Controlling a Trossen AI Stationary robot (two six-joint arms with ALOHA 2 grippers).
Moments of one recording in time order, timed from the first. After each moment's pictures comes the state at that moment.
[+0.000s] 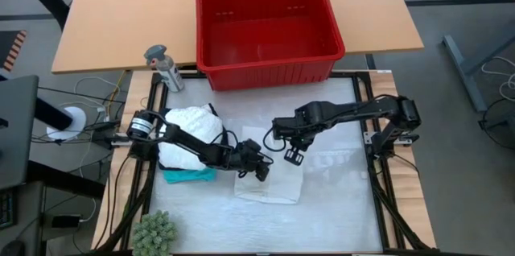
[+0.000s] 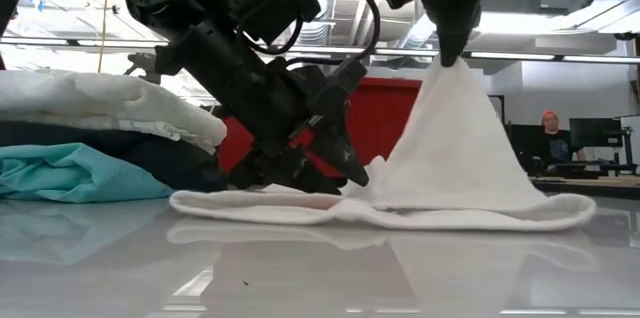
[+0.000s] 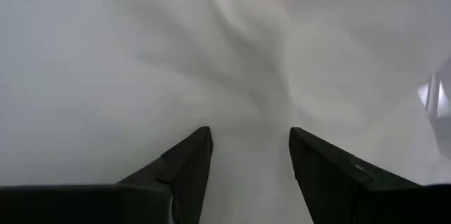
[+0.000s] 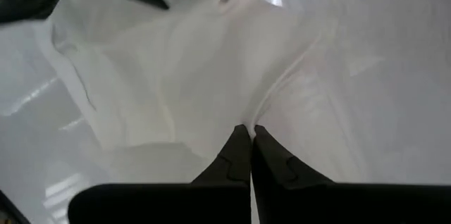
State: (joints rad) left arm -0.16 1.97 0.97 0.23 -0.34 -0.94; right arm 0.08 1.71 1.59 -1.33 0.03 0.52
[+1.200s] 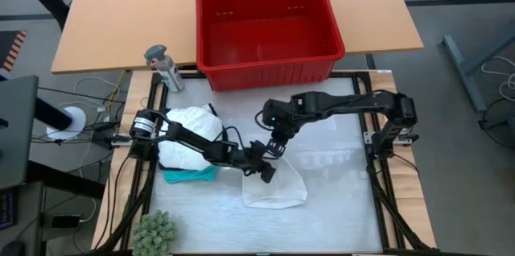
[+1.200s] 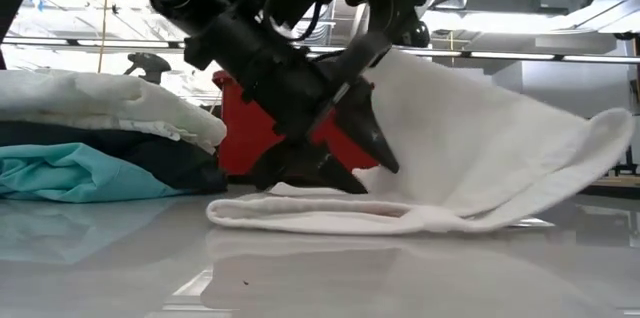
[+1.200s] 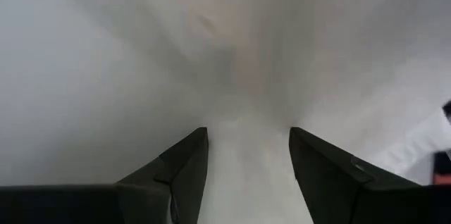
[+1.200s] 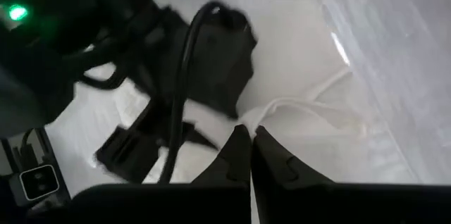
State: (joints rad) left arm -0.15 1.98 1.06 0.28 -0.12 -1.01; right arm -0.05 1.72 1.59 -0.96 -0.14 0.47
